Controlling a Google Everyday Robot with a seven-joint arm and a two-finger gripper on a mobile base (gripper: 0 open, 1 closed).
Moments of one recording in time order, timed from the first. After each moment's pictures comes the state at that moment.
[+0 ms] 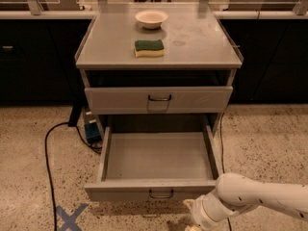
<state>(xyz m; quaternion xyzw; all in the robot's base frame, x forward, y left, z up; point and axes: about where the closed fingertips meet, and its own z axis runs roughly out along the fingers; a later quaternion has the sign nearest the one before) 0.347 -0.101 0.431 -0.55 0.78 0.27 0.12</state>
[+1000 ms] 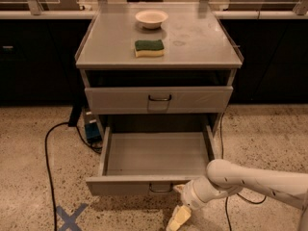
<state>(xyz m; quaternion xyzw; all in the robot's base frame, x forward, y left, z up) 0.416 -0.071 0.401 -0.53 0.76 0.33 0.15</state>
